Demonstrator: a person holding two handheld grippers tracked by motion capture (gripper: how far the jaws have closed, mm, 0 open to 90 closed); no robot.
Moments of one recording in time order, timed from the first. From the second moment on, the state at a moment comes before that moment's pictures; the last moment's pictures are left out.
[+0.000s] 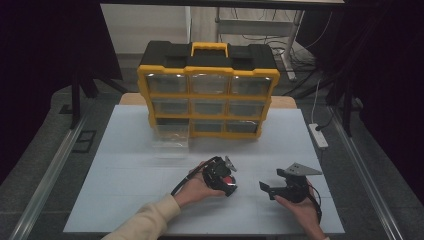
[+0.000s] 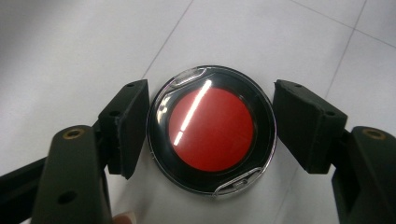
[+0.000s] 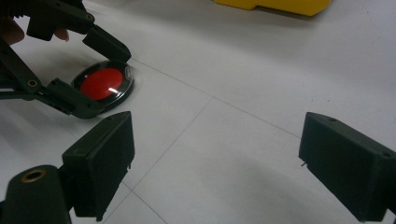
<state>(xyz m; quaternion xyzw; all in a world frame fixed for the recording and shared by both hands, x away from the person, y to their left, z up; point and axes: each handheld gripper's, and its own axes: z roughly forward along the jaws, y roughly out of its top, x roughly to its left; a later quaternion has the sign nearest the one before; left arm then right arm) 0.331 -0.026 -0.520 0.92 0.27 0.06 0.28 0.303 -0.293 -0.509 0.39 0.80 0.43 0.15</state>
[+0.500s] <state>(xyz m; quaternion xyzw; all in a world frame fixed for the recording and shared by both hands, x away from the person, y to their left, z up) 0.327 -0.011 -0.507 0.91 0.27 0.05 0.31 0.303 -0.292 -0.510 0.39 0.80 0.43 0.15</state>
